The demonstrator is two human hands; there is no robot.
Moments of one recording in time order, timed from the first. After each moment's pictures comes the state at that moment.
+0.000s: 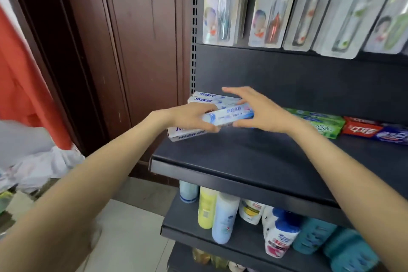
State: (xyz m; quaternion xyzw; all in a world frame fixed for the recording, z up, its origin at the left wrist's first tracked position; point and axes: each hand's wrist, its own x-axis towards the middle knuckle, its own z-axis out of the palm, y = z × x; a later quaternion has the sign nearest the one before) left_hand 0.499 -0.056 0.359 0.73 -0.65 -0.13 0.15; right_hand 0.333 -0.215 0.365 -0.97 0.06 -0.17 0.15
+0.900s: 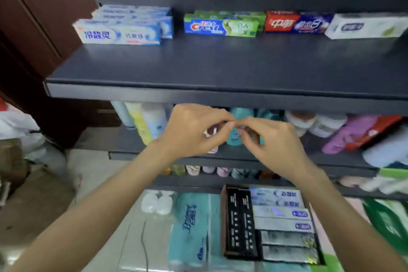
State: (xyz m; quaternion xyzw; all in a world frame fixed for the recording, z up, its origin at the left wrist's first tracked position) left_hand 0.229 -0.050 0.242 0.52 -0.74 0.14 0.40; right_hand 0.054 -0.141 0.223 -0.92 0.20 -0.32 0.10
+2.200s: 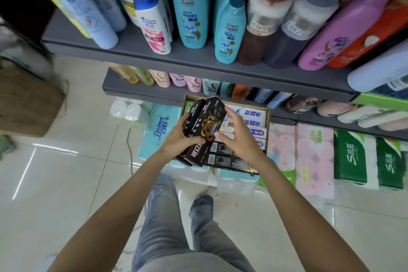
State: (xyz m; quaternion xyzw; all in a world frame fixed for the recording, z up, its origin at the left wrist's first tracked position) left_hand 0.032 -0.024 -0.022 0.77 -0.17 -0.50 0.35; right_hand -0.121 -0.148 -0.025 -0.78 0.36 -0.04 0.51
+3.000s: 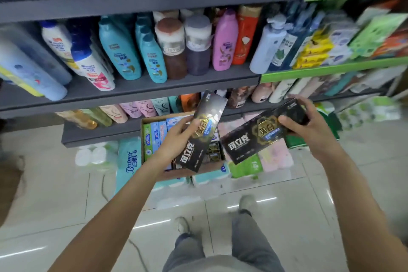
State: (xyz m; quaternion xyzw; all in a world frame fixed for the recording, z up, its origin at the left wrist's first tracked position) left_hand -0.078 -0.047 0.096 0.69 -0.36 -0.50 0.38; right_hand -0.359 -0.151 0.132 -0.56 0.49 -0.35 0.57
